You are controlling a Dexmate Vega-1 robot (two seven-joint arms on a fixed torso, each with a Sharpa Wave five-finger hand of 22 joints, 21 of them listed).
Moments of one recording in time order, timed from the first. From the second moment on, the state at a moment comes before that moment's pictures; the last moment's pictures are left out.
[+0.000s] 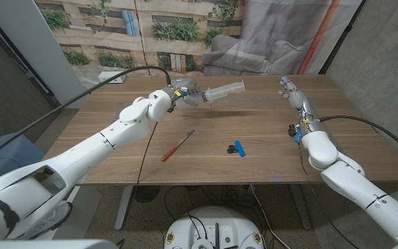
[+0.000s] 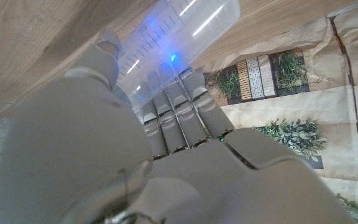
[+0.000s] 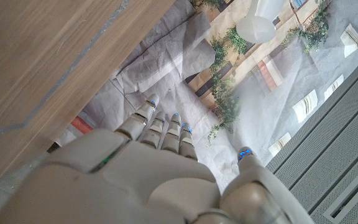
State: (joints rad) left arm 0.55 0.69 0.75 -1.78 0.64 0.30 -0.10; left_hand 1.10 -0.03 0.48 -0.22 0.18 0.85 0.00 0.20 0.19 0.92 -0.11 0.22 0.18 0.95 -0.12 0.18 0.16 0.96 -0.07 0.25 0.17; right arm -1.17 -0.73 -0.24 -1.80 0.19 0.21 -0.40; right_hand 0.04 0.08 0.34 0.06 0.22 0.11 -0.03 0.19 0.17 0.17 -0.01 0.19 0.18 0.08 -0.04 0.21 0.21 0.28 -0.01 0.19 0.16
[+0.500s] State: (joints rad) left arm 0.59 0.66 0.76 -1.80 0.63 0.33 -0.01; left_hand 1.10 -0.03 0.49 -0.23 0.17 0.85 0.00 0.21 0.20 0.92 -0.10 0.22 0.18 0.95 -0.12 0.18 0.16 0.96 -0.07 0.25 0.17; right arm -1.25 -0.76 -0.18 -1.89 0.09 0.17 -0.45; right_hand 0.04 0.08 0.34 0.06 0.22 0.11 -0.03 0.19 0.17 0.17 -0.02 0.19 0.18 0.08 -0.04 0.21 0.21 0.29 -0.01 0.19 0.16
